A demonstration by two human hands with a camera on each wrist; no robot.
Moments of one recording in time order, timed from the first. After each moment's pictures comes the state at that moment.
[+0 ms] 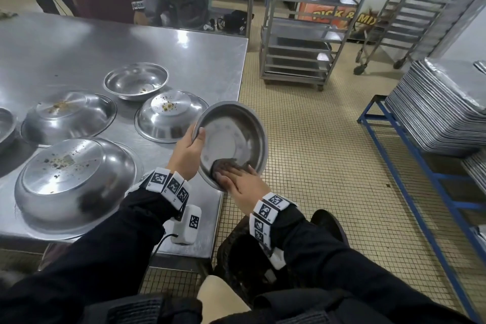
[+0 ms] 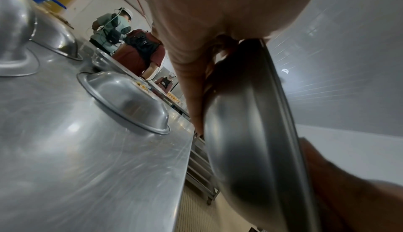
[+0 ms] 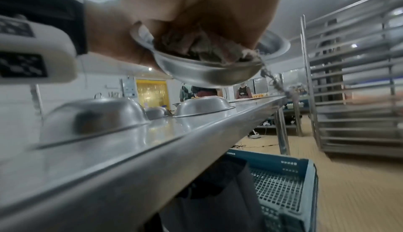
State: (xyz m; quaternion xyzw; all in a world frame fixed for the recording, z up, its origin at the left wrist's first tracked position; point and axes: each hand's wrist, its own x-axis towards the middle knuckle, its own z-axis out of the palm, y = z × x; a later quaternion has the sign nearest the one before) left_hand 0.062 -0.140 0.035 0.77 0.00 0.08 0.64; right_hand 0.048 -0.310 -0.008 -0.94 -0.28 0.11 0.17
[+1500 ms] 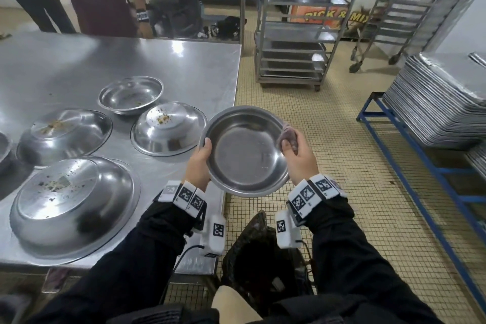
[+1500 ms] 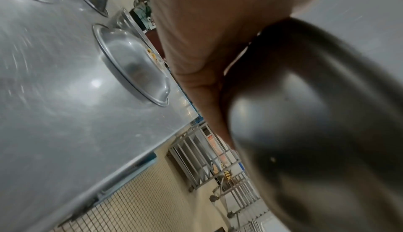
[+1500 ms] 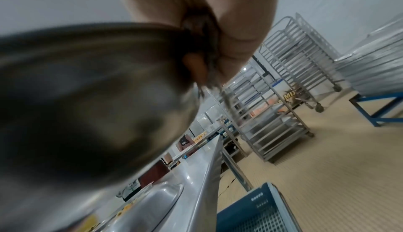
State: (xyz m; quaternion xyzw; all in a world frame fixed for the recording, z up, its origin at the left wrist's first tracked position) left_hand 0.077 -0.168 0.028 0.61 0.09 -0.04 0.79; right_hand 0.077 -0.379 0.053 -0.81 0.05 -0.06 0.58
